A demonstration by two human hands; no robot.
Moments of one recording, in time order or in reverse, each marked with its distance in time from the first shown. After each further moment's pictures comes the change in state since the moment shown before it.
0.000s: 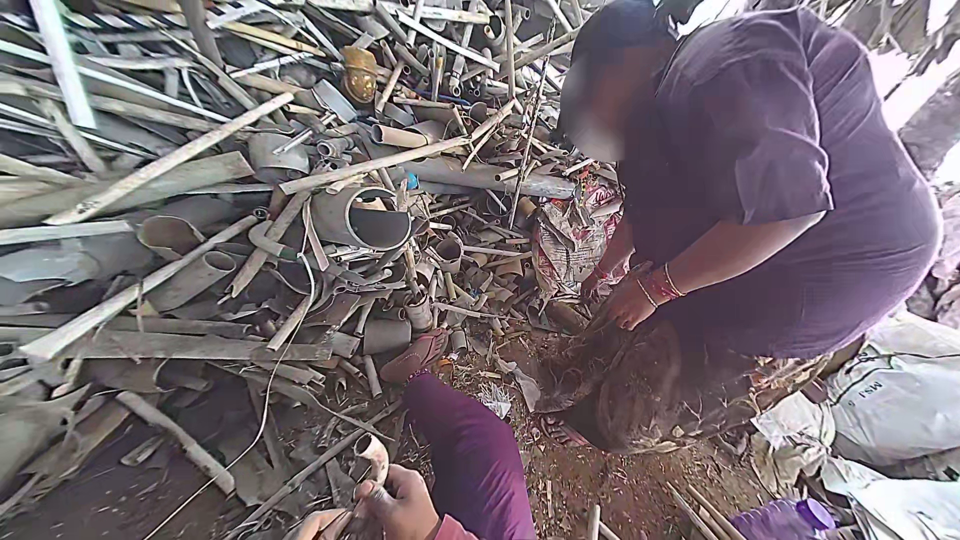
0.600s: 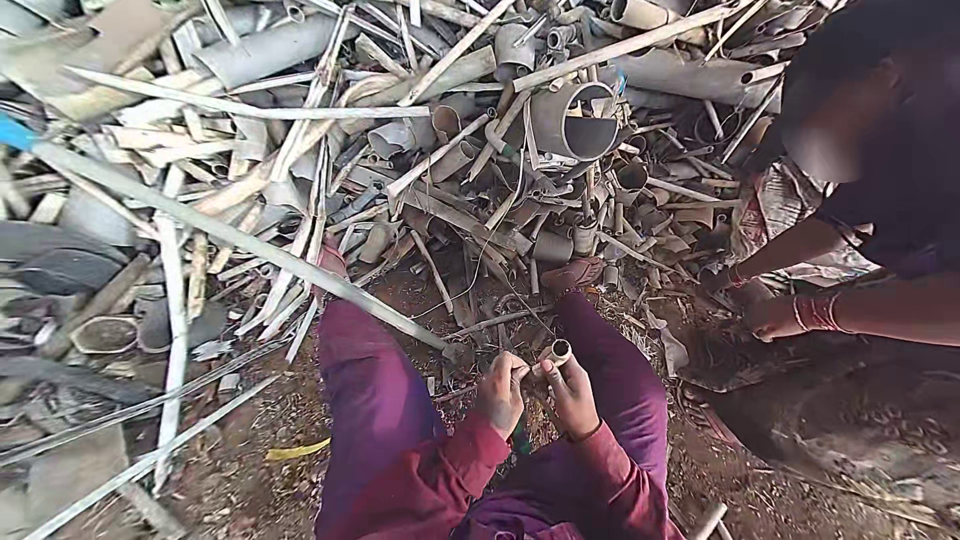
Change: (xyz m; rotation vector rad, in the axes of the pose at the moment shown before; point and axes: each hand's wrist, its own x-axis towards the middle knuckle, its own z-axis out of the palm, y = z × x) left_hand -0.009 0.016 0.029 -0.071 0.517 0.065; right_hand -0.001 0.012 0.004 -0.057 0.009 -0.402
